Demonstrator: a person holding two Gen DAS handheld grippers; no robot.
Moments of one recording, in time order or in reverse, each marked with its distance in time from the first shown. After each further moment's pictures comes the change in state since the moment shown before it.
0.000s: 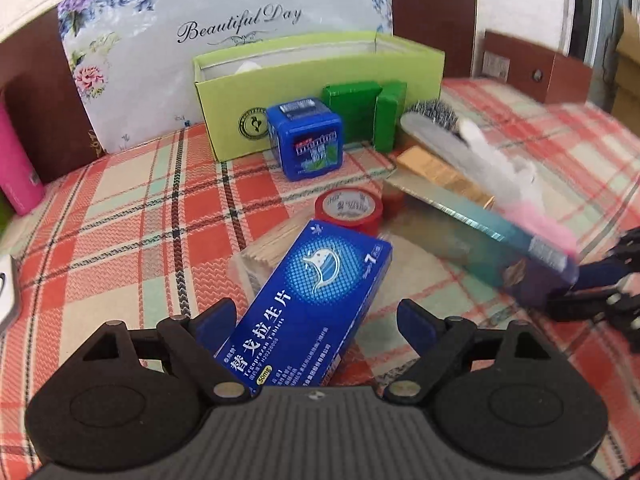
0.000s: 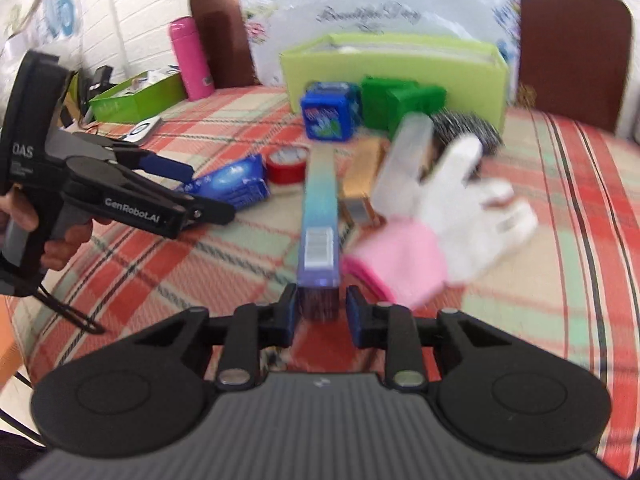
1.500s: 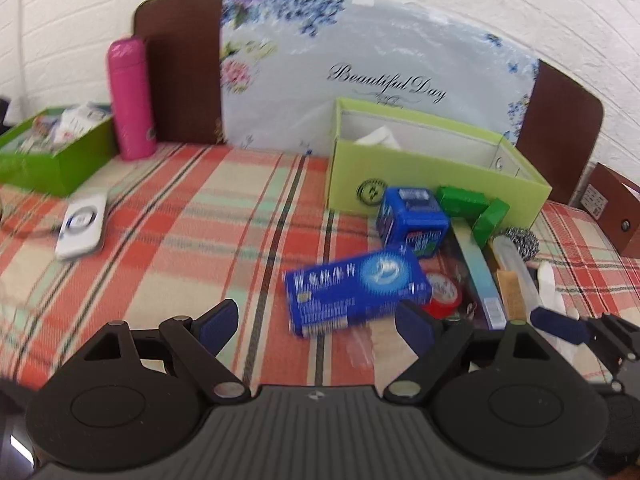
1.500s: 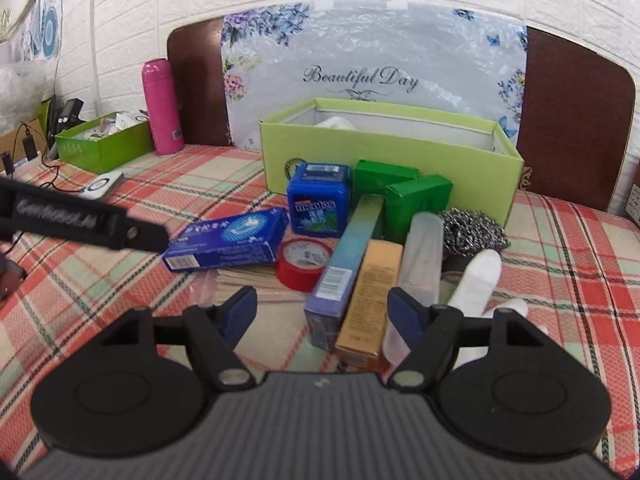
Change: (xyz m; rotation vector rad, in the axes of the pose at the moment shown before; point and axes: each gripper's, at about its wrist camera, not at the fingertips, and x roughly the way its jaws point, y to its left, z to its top) left arm -0.039 0.032 0.036 -0.417 -0.106 0.198; right arm 0.050 0.041 0.050 -0.101 -0.196 -0.104
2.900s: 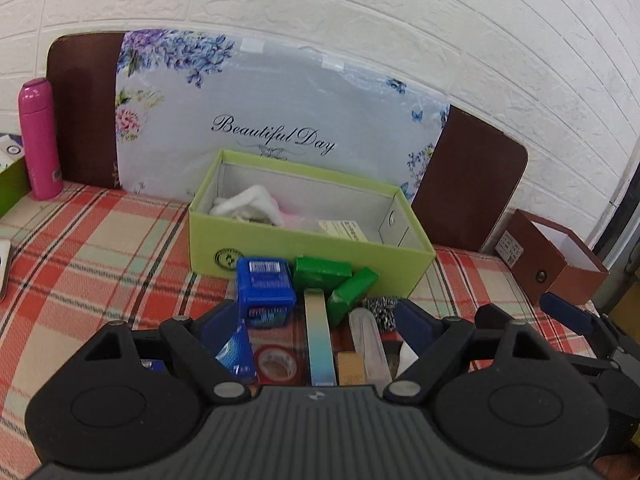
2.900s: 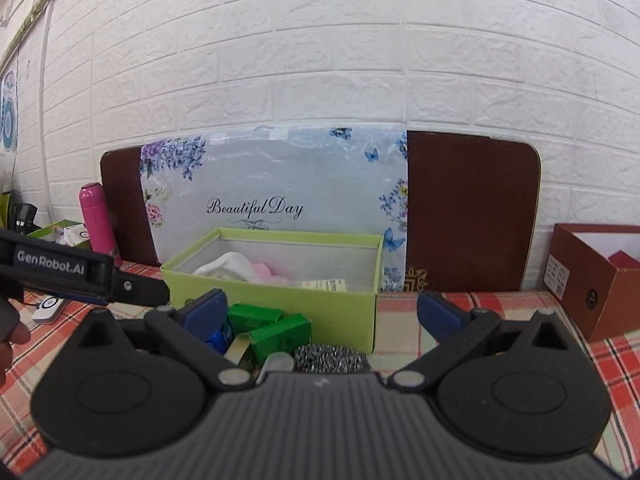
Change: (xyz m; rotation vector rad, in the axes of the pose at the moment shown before) left arm -0.017 -0.084 0.041 -0.062 -0.044 -0.184; right arm -0.074 -0.111 0.051 0.133 -0.232 -0.132
